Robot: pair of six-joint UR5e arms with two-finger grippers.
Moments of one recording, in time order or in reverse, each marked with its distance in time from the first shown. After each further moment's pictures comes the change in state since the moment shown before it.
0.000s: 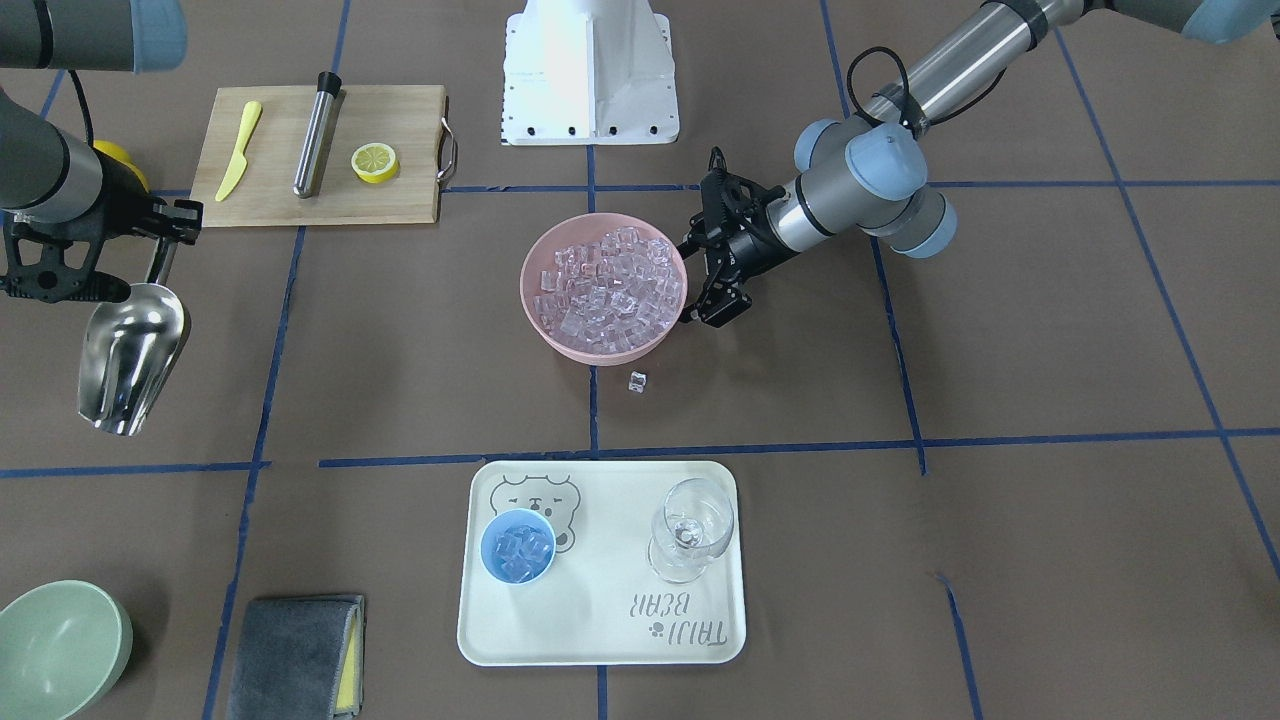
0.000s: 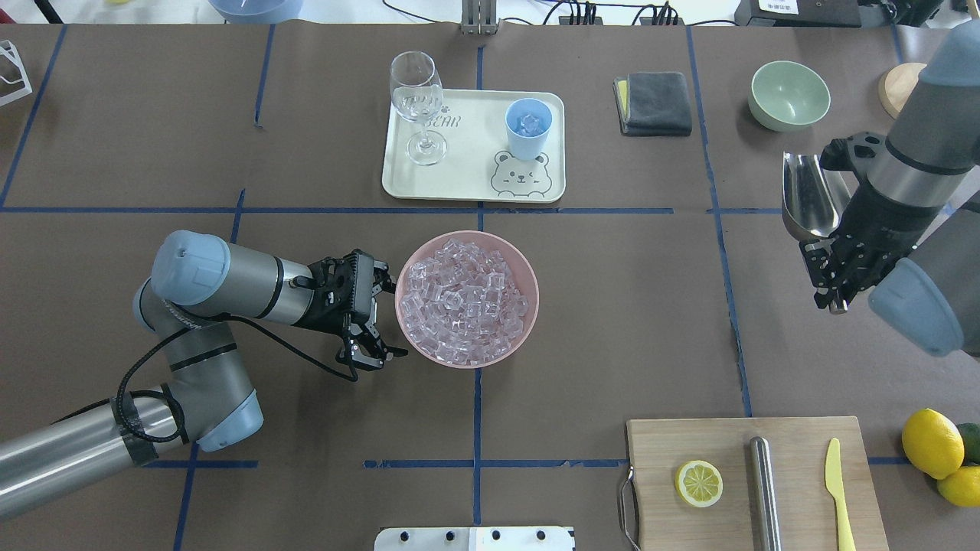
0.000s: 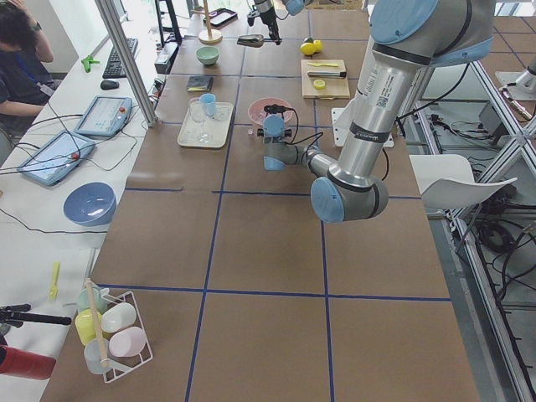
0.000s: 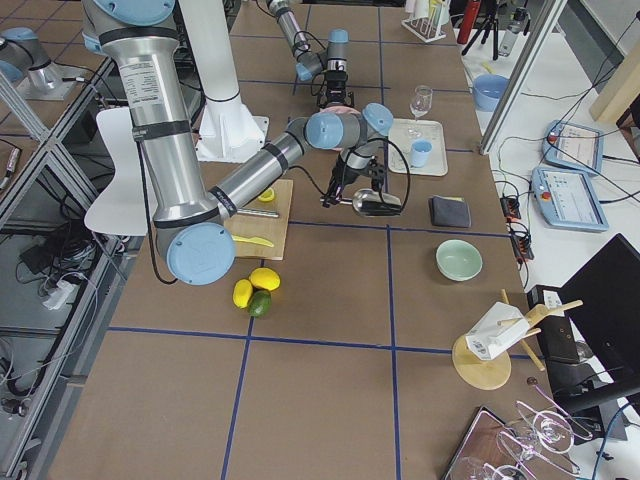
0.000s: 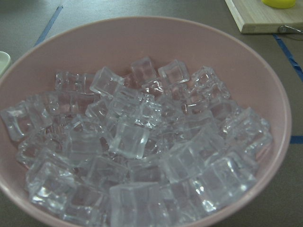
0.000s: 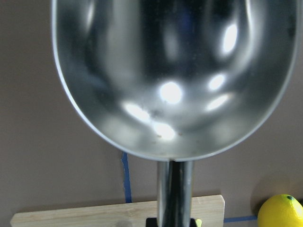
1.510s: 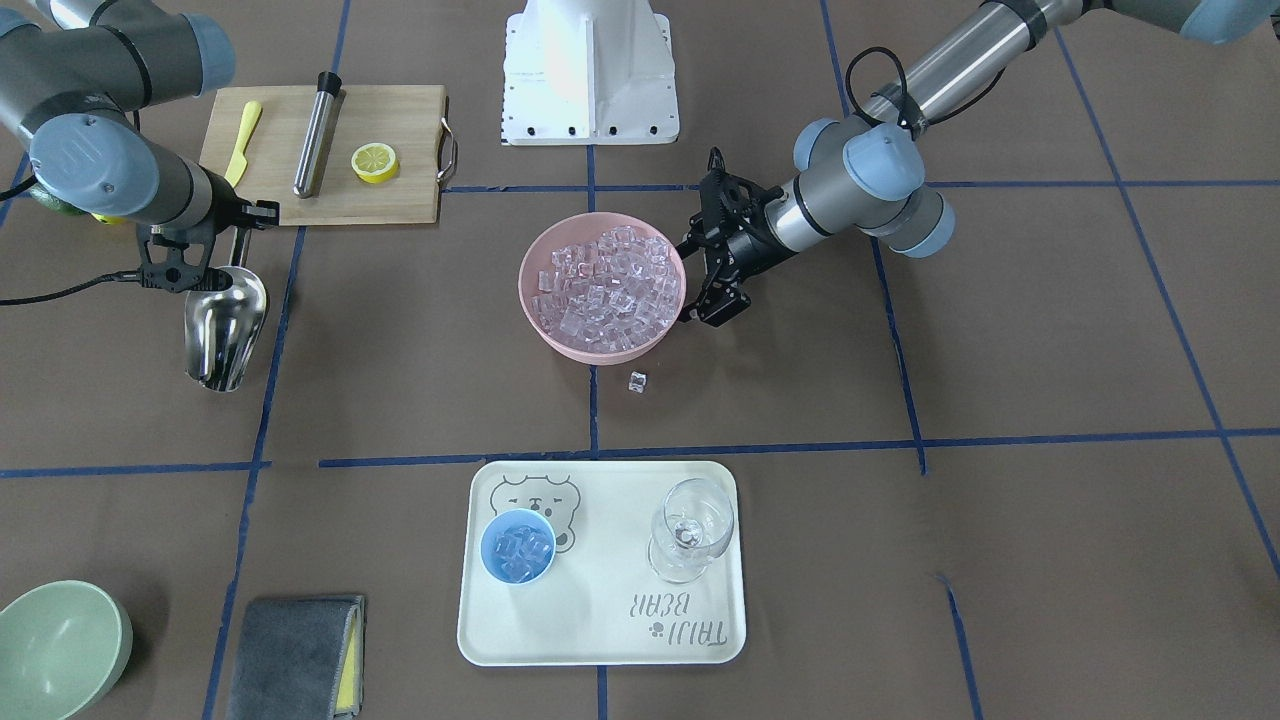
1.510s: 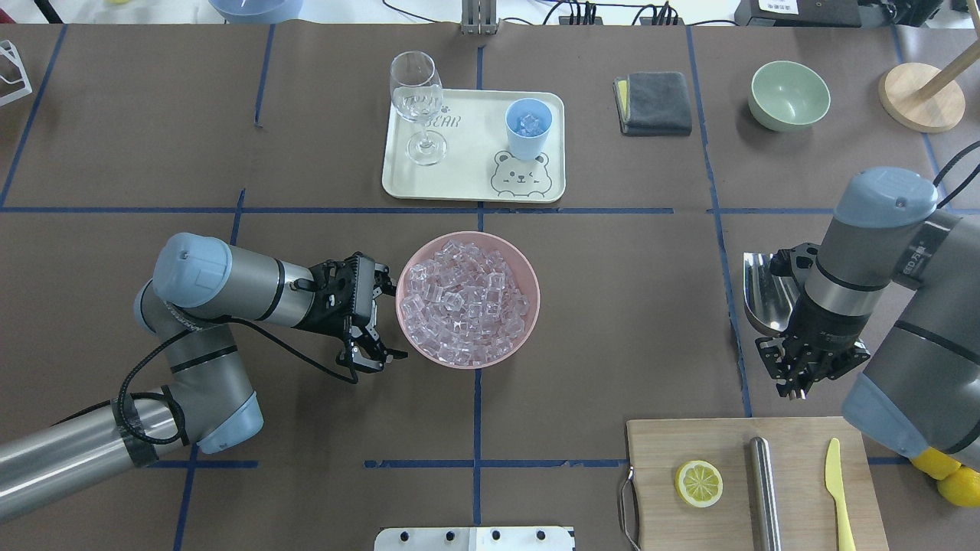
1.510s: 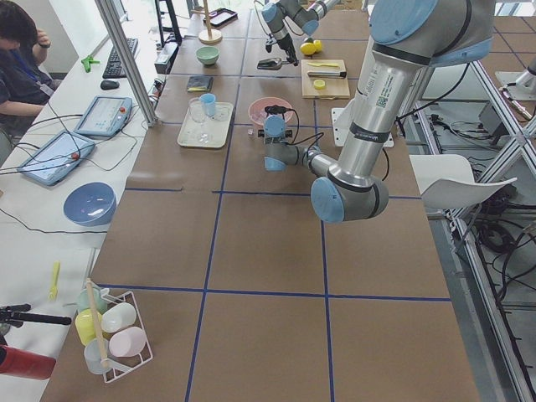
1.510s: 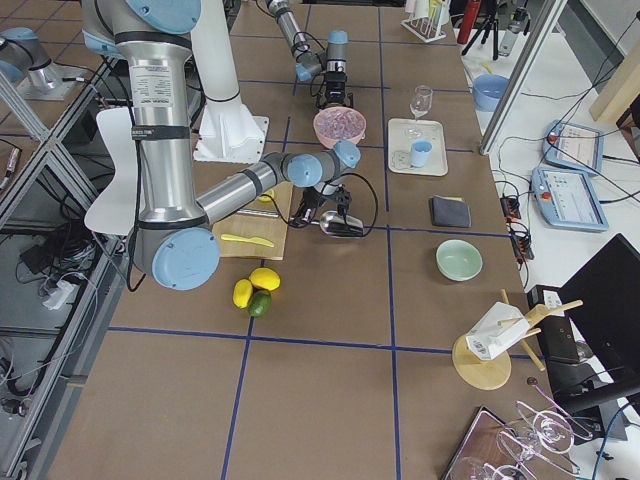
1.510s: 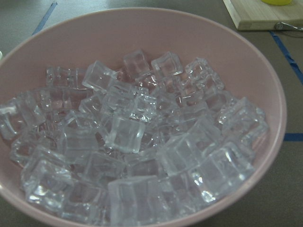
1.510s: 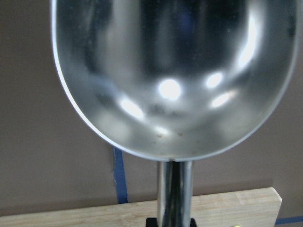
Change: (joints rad) left arm 0.004 0.001 0.003 0.003 0.001 0.004; right arm -0.232 -0.129 -0.082 0.317 0.006 0.233
